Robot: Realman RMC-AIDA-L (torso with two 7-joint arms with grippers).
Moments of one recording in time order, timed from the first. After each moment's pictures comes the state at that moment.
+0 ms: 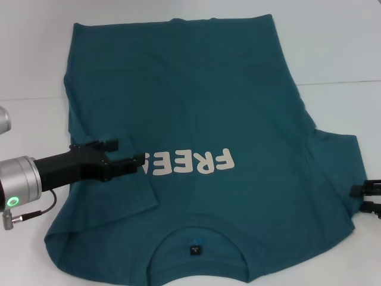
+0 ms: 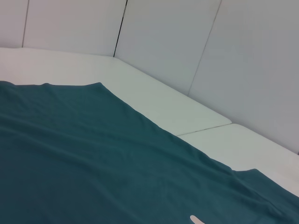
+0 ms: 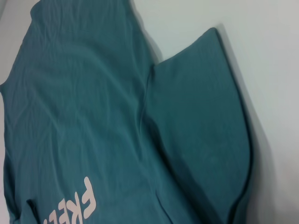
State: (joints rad) left arm -0.49 -2.15 0.87 0.80 1.88 1.21 -1.65; right arm 0.45 1.94 -0.38 -0.61 -2.36 -1.37 2.57
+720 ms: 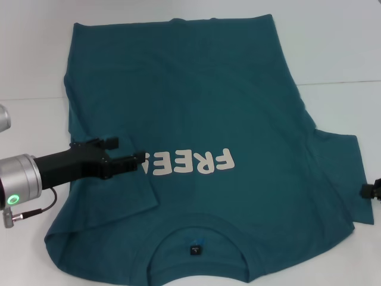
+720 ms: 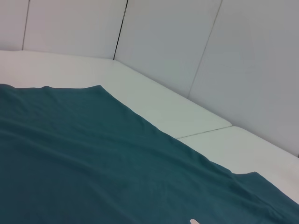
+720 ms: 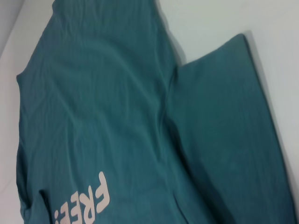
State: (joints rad) left arm -0.50 -2.15 0.87 0.80 1.88 1.21 -1.65; right arm 0.46 1.92 -0.37 -0.62 -2.35 -1.41 2.52
